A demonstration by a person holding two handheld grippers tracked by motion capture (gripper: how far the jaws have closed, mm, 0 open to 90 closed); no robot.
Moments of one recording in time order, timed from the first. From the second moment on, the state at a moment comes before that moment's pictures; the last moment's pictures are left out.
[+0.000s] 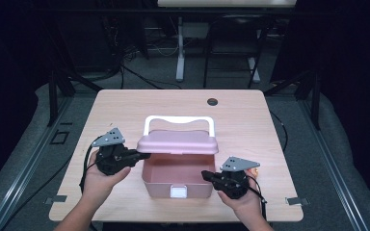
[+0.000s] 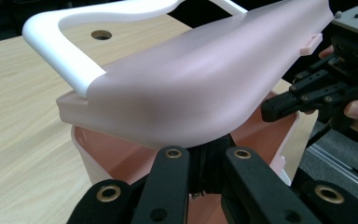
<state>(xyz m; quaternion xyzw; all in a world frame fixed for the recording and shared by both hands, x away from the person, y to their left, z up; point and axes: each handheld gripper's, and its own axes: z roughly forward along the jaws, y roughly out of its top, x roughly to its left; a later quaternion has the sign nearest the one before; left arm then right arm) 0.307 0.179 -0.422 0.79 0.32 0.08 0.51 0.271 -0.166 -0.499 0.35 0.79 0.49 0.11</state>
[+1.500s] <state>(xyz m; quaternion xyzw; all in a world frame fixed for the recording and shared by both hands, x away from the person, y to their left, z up) 0.340 0.178 -0.396 0.78 0.34 0.09 0.52 0.269 -0.167 -0.501 0.34 0.79 0.50 0.12</state>
